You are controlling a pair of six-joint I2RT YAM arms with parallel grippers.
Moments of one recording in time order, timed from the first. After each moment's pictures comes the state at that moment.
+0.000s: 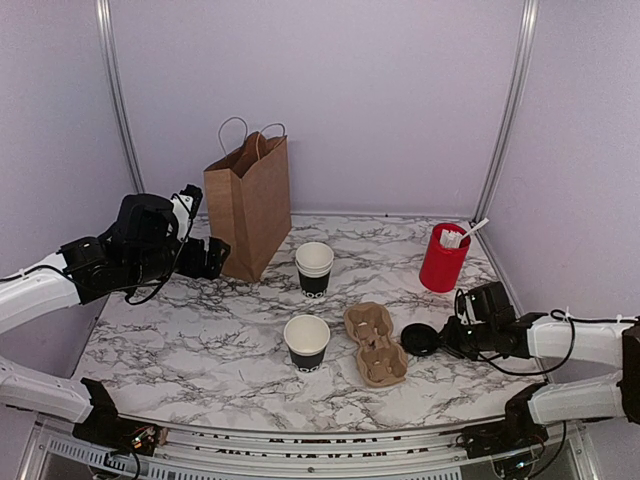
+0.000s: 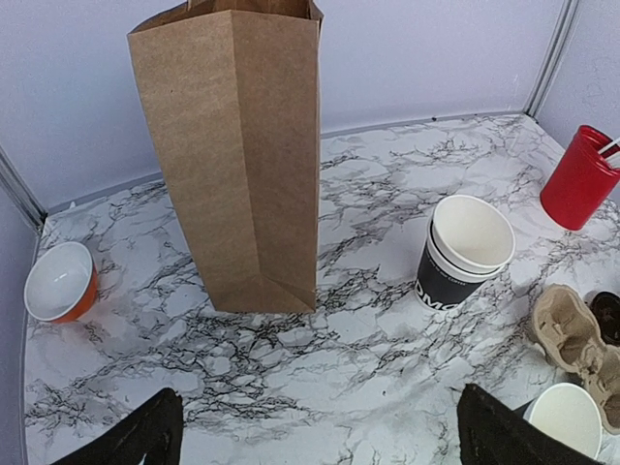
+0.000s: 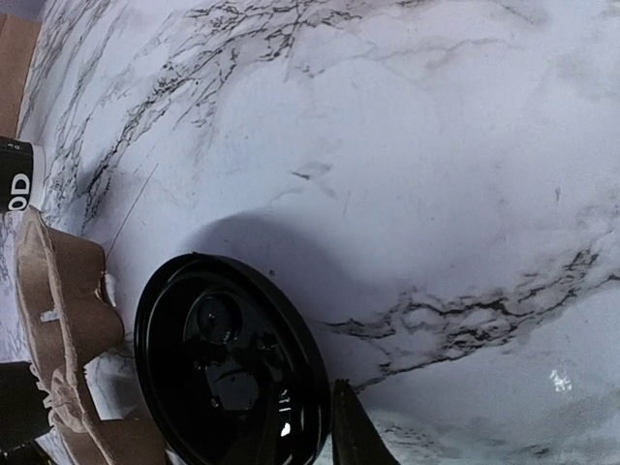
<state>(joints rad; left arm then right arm) -0.75 1.10 0.95 -0.37 -0.36 -0.23 0.37 1.10 0.34 -0.14 -0.14 0.76</state>
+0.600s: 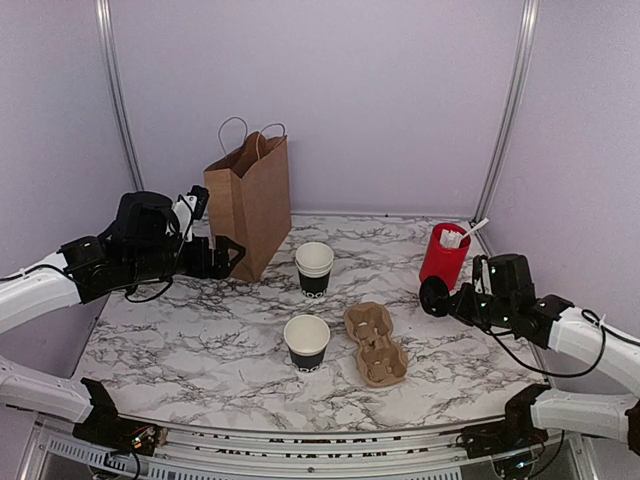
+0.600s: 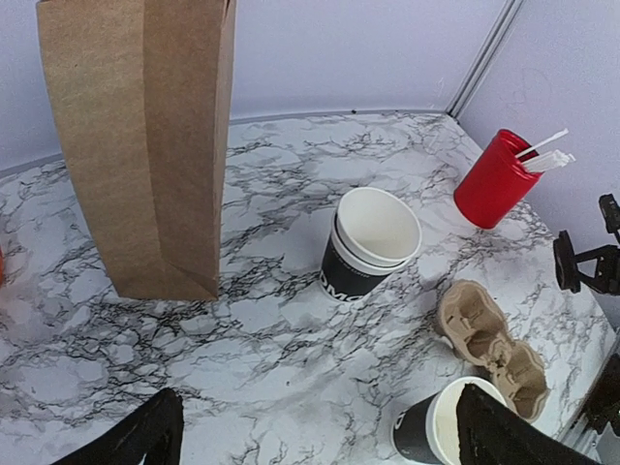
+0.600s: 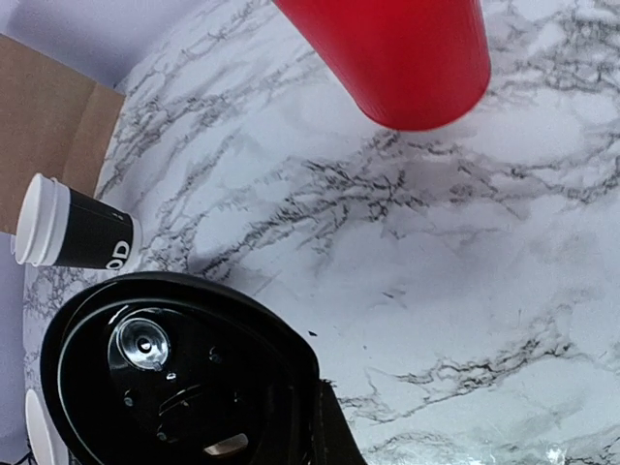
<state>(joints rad) -0.74 1.11 0.95 -0.35 -0.14 -0.35 0.38 0.91 0.48 -0.28 -0.05 0.72</state>
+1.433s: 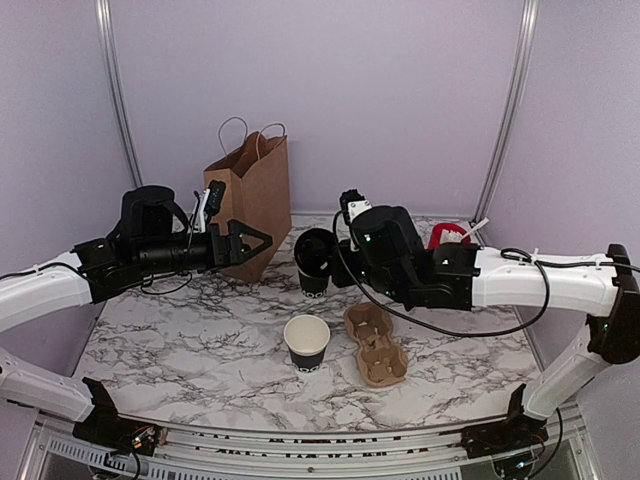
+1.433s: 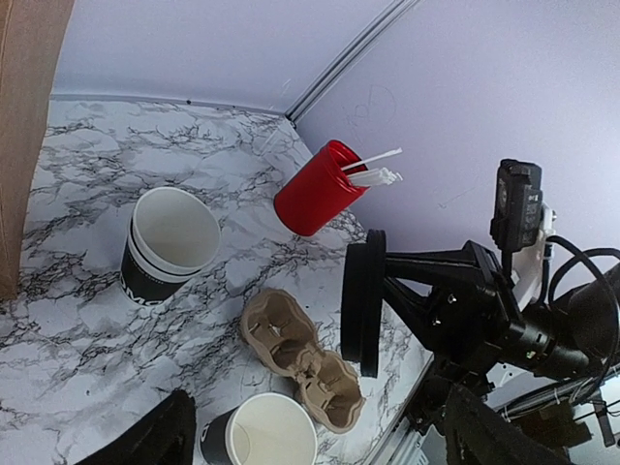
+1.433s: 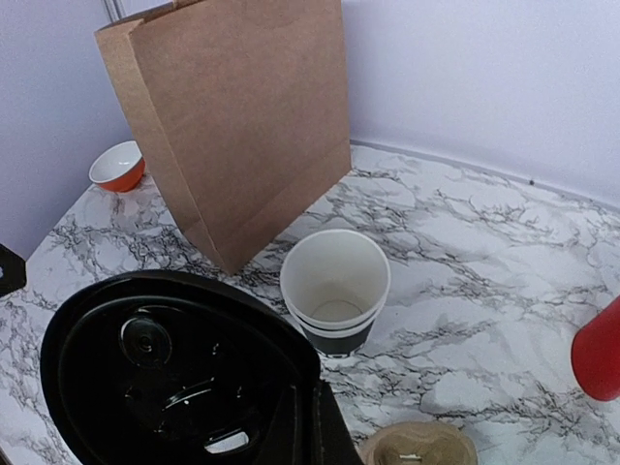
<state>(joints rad) -0.75 1.17 0.94 -0.08 0.26 -0.66 1.09 1.49 1.19 -0.19 0.56 0.43</state>
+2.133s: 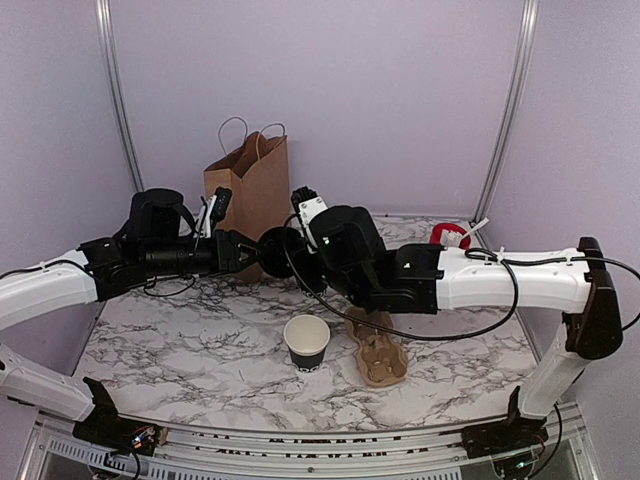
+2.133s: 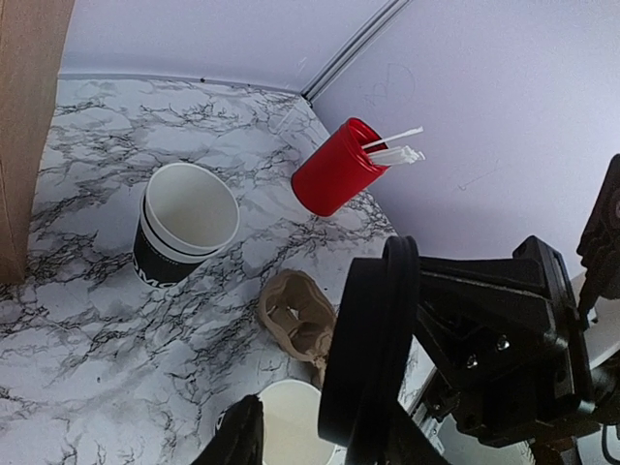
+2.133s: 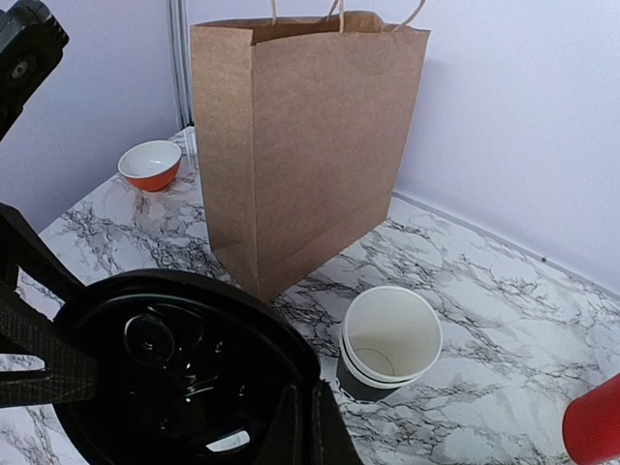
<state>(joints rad) -0.75 1.20 0.94 -0.12 0.26 -0.64 1.19 1.67 1.38 -0.12 0.64 0.21</state>
